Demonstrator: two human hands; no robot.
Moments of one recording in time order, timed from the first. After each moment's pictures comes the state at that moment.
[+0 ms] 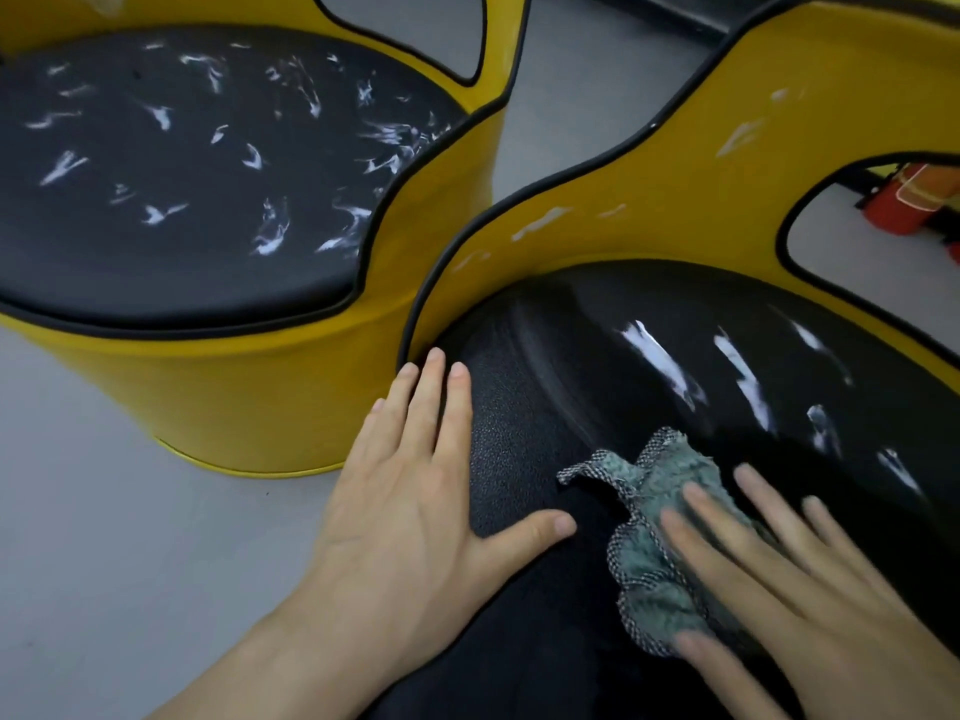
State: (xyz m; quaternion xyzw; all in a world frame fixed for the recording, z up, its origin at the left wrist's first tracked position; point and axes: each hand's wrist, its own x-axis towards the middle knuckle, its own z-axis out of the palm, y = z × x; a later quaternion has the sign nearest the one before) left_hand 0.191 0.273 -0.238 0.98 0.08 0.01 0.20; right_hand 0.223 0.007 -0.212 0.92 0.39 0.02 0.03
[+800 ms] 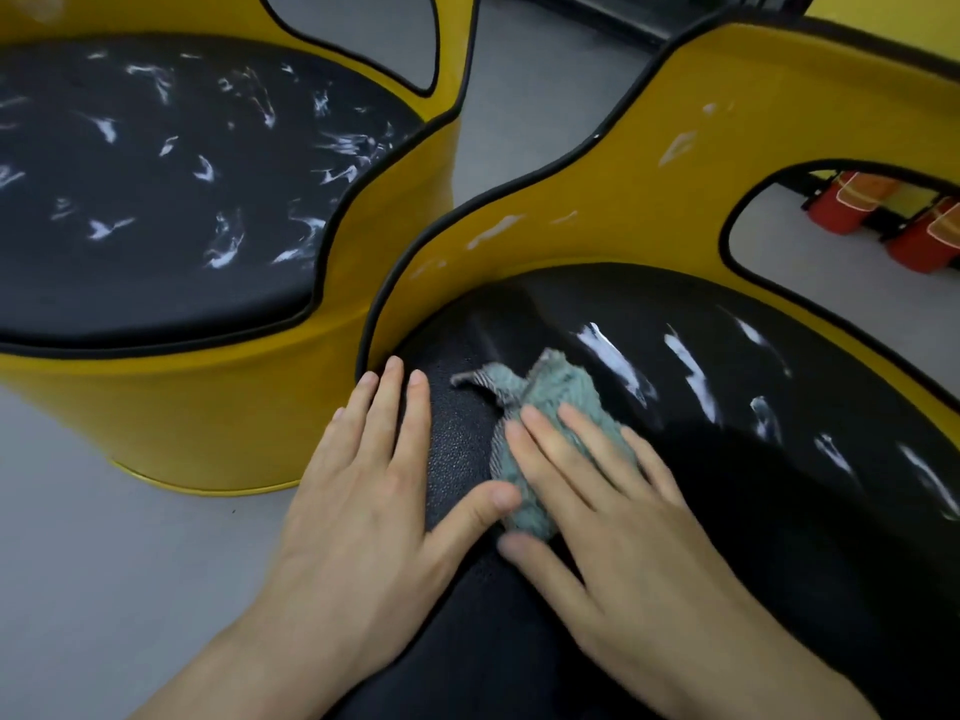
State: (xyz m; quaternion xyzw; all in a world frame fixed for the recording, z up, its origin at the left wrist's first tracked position) left_hand 0.190 0.273 -0.234 0.97 0.08 0.00 0.23; right_hand 0.237 0.081 -0.211 0.93 0.35 -0.08 0.00
